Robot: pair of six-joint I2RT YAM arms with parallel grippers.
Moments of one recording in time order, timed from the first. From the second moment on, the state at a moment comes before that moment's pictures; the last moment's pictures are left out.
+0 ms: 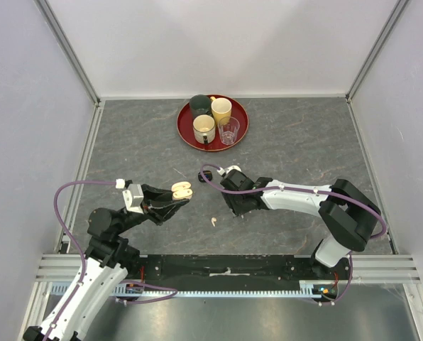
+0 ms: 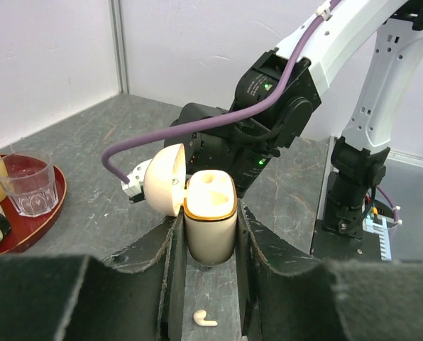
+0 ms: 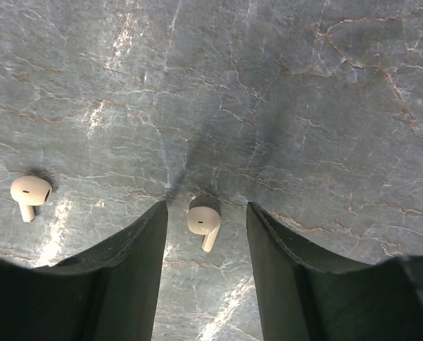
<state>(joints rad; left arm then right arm) -0.43 0.25 0.27 0.31 0.69 -0.28 0.92 1.62 0.91 -0.42 0.18 0.41</state>
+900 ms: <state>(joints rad) -0.43 0.32 0.27 0.33 0.68 -0.28 0.92 1.64 0.92 -0.42 0.18 0.39</state>
